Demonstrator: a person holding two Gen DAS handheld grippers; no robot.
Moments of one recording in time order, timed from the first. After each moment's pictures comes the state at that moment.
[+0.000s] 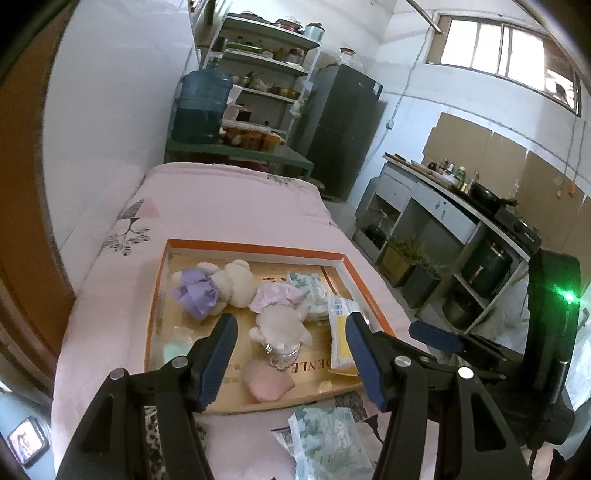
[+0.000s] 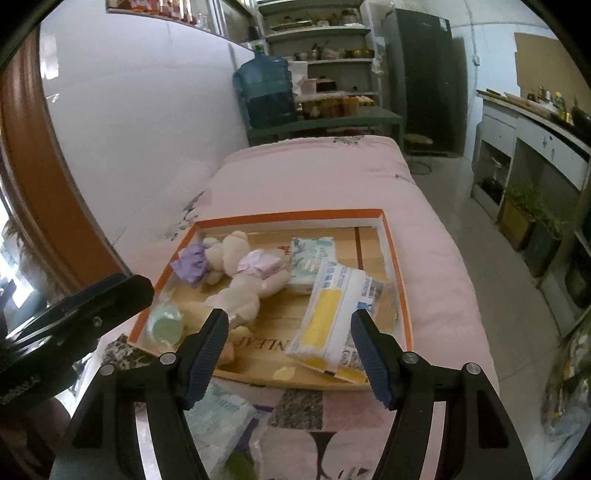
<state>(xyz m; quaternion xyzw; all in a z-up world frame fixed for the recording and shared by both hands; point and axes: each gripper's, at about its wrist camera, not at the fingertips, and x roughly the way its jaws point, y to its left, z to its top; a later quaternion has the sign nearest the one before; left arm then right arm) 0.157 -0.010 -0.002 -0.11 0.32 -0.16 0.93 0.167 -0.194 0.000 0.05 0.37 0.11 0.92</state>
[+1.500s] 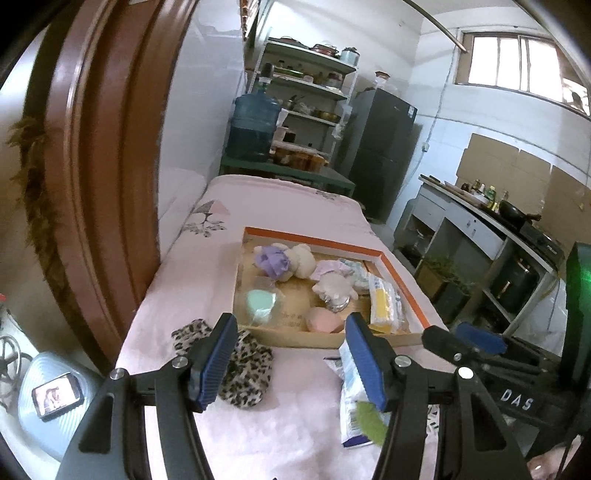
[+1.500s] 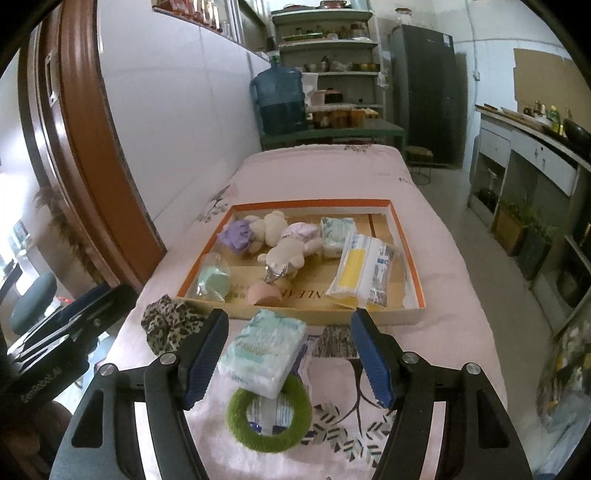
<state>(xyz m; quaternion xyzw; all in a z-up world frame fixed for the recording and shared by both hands) 0.050 0.036 -0.007 -0.11 0.28 -0.07 0.95 0.068 -0.162 0.017 0.04 0.35 0.11 0.93</state>
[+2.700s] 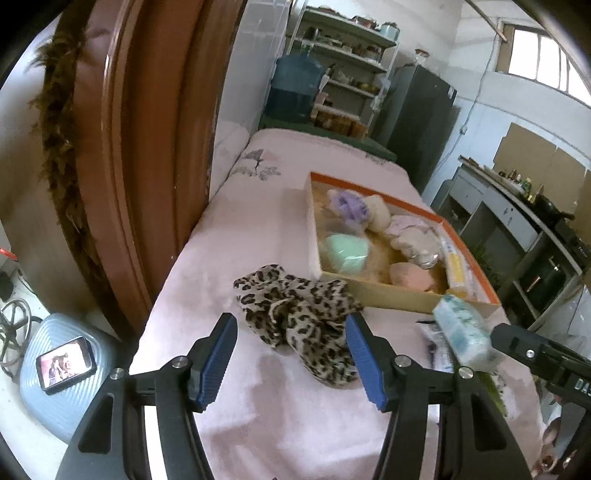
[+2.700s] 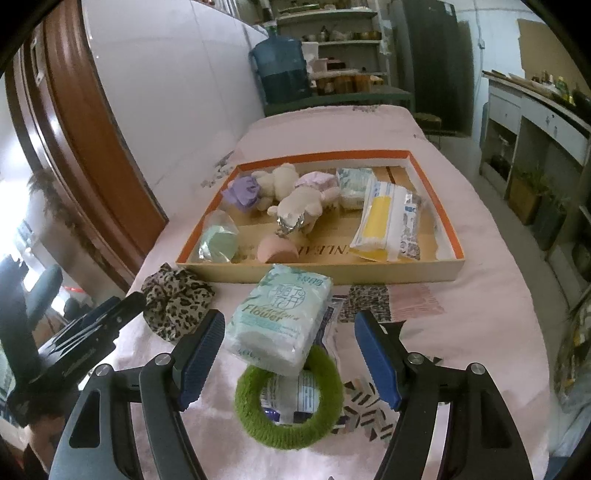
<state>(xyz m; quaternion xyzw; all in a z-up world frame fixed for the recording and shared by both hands) 0.090 0.089 -0.084 -0.13 0.36 -0.02 0.92 0.084 -0.146 -0.030 0.06 0.40 0.13 0.90</state>
